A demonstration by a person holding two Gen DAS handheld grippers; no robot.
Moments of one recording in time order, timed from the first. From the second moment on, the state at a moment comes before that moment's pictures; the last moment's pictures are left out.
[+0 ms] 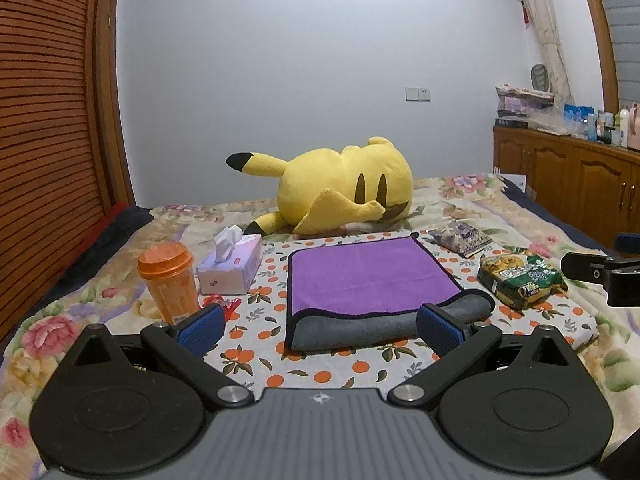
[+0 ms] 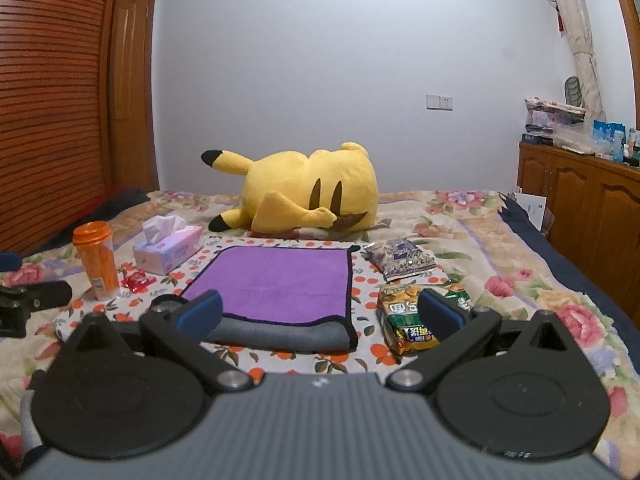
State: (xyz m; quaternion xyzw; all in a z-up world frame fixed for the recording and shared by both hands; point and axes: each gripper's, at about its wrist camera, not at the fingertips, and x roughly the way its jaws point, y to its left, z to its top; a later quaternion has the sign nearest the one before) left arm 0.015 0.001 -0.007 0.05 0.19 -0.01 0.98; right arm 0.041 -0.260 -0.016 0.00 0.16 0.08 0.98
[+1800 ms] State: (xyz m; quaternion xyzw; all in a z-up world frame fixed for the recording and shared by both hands) left arm 0.127 0.007 -0.043 0.05 0.28 -0.04 0.96; right arm 0.141 -0.235 -0.049 -0.02 0.25 0.11 0.96
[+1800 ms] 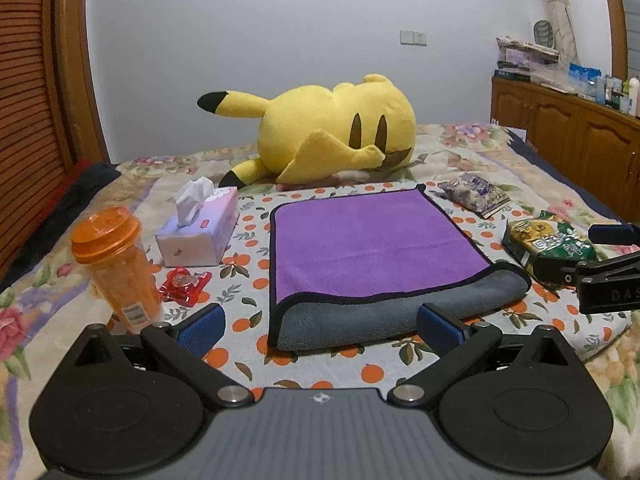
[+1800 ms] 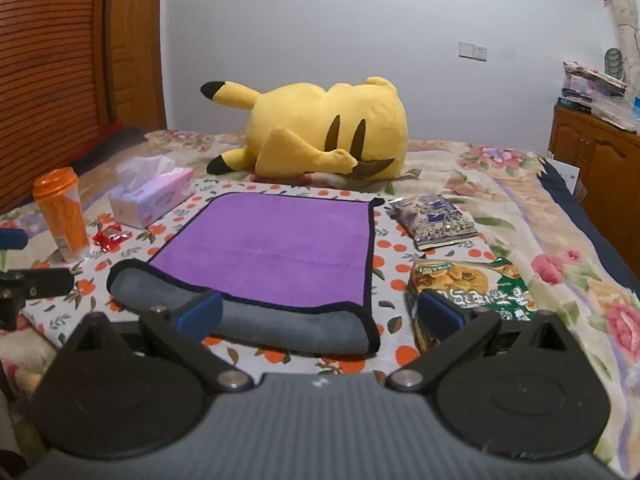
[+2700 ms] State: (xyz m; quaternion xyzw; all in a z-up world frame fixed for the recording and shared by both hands) left arm 0.201 0.042 -0.073 0.02 0.33 -0.03 0.94; right arm 0.202 -0.236 -0.075 -0.03 0.30 0.12 0.95
